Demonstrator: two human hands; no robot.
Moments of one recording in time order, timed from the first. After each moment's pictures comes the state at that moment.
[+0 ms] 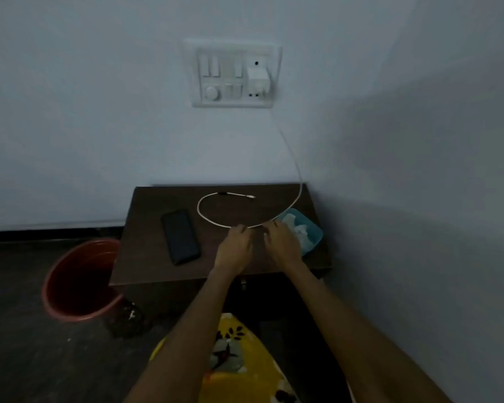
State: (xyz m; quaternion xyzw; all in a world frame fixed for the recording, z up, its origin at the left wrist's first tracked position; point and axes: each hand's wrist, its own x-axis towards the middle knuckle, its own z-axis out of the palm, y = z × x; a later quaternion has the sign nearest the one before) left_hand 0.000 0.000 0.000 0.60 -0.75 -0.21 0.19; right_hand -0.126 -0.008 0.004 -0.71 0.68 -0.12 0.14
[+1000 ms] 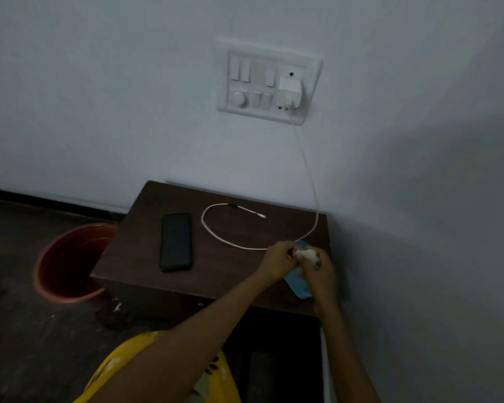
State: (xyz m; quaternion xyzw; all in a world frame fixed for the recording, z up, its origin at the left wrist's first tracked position) left_hand -0.086 -0.058 -0.015 0.58 -0.62 -0.43 0.31; right_hand -0.195 -0.038 -0.015 -0.44 0.71 -0.38 0.39
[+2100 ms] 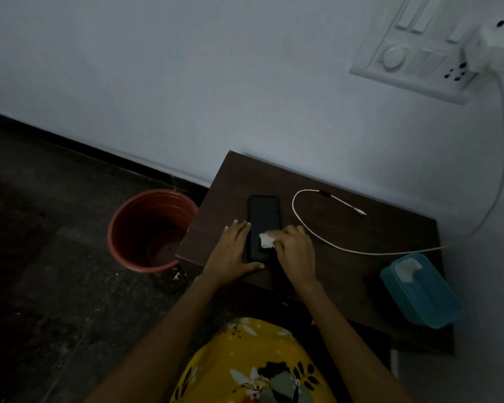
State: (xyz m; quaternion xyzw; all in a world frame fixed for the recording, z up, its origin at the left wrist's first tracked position) left_hand 0.198 -0.014 -0.138 0.68 -0.65 -0.26 0.21; right_hand 0.048 -0.068 -0.102 -0.84 0.51 -0.15 0.12
